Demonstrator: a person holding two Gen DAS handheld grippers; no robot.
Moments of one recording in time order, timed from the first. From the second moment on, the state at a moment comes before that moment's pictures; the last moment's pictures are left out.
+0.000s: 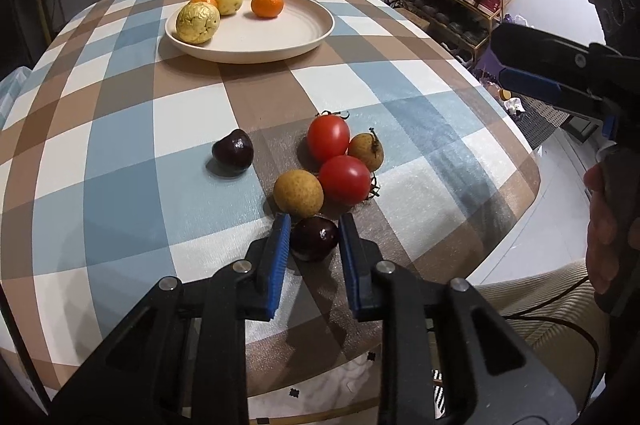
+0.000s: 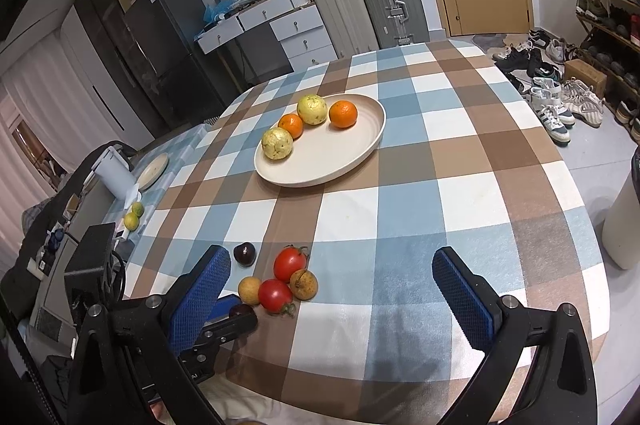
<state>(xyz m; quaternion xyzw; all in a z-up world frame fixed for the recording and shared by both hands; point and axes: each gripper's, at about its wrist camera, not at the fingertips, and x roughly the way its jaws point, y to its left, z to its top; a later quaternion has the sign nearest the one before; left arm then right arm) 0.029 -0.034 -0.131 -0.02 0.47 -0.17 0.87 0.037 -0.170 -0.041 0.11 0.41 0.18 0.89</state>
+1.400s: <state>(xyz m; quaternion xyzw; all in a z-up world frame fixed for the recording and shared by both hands) 0.024 0.137 -0.017 -0.14 0.33 -0.12 0.93 0.080 -0.013 -0.090 -0.02 0.48 0.27 0.83</state>
